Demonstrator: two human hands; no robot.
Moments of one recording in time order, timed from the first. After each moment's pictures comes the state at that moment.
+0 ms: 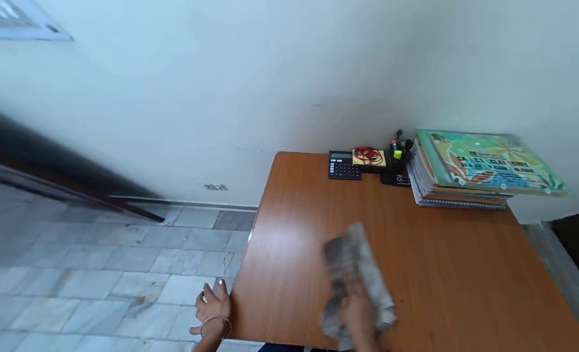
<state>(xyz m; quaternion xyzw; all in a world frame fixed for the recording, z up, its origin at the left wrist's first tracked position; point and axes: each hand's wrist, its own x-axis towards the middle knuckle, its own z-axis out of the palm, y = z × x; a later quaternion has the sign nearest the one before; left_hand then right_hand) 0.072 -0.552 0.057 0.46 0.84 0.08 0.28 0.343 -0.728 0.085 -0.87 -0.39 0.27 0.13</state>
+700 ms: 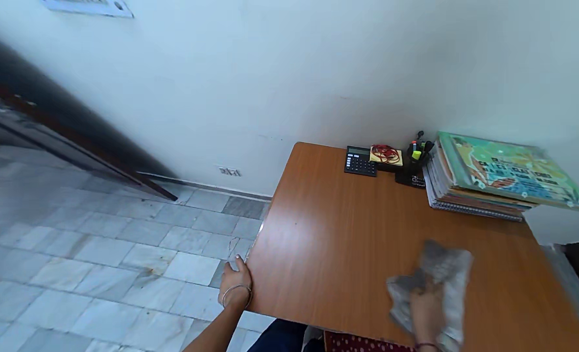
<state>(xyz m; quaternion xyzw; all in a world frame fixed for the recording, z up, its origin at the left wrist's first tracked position) 0.088 -0.554 0.053 0.41 0.86 0.05 0.30 0.447 -0.787 0.071 -0.97 -0.14 0.16 0.15</state>
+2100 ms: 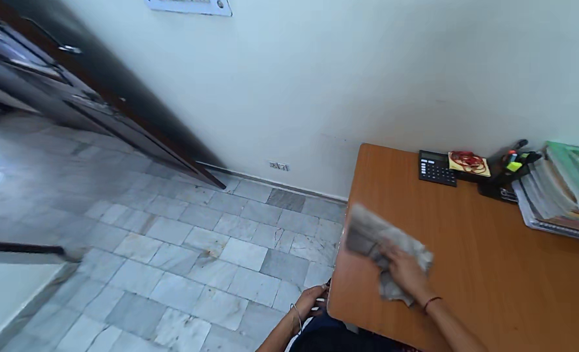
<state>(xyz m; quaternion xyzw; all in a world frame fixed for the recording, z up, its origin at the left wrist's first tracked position) -0.021 -0.547 0.035 0.31 0.56 0.01 0.77 0.290 -0.589 0.079 -0.75 -0.58 0.31 0.03</state>
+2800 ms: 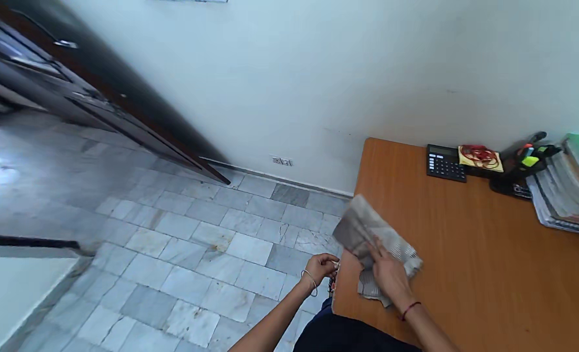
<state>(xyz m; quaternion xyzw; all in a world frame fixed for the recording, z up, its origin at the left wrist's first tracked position) 0.015 -0.483 0.064 0.50 0.52 0.03 0.69 0.225 -0.569 0.087 -0.77 -0.58 0.28 0.04</state>
